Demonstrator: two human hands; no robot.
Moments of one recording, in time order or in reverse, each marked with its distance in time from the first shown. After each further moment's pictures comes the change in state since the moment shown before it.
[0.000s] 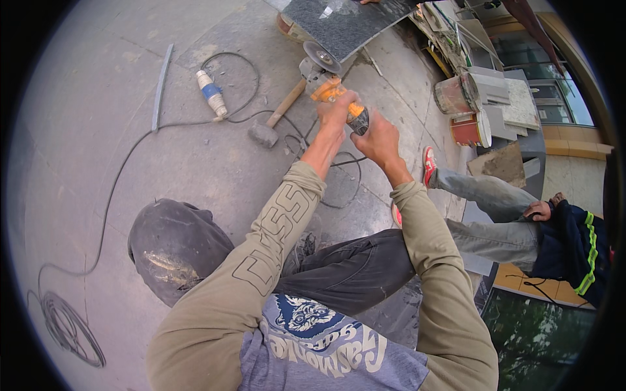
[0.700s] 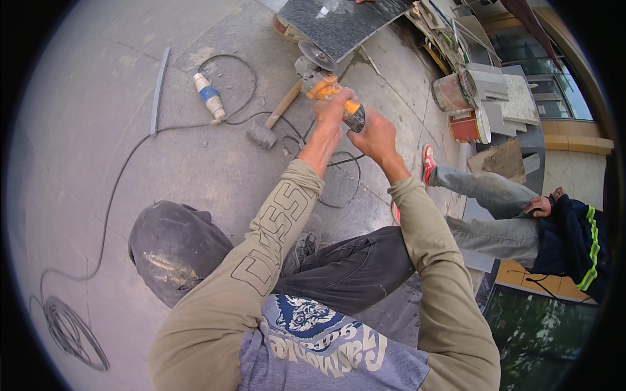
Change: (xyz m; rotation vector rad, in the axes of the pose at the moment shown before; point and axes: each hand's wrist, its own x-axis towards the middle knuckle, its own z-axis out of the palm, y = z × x) left_hand 0.010 -0.001 0.000 -0.039 -0.016 -0.015; right_hand 0.006 0.000 0.004 -0.005 -0.002 0.022
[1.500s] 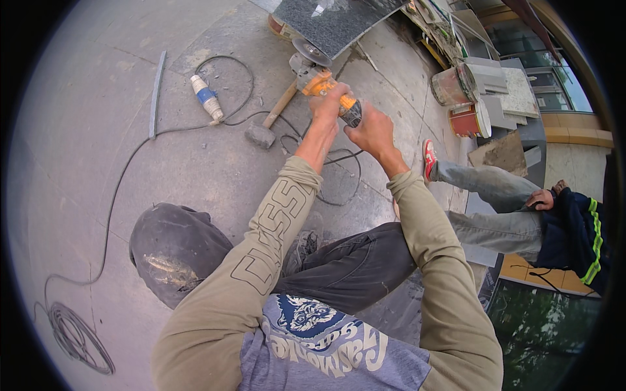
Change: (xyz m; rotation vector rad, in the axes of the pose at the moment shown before) left_hand -0.007 0.016 0.002 0.028 -0.016 -0.013; right_hand 0.005 -0.002 0.004 -0.003 0.005 -0.021
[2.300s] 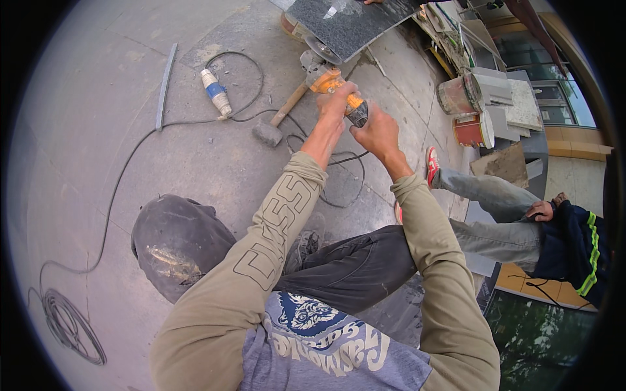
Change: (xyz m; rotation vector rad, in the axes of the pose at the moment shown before) left_hand 0.007 0.011 0.000 -0.050 -0.008 -0.047; right_hand 0.006 -0.012 -0.003 -0.012 -0.010 0.016
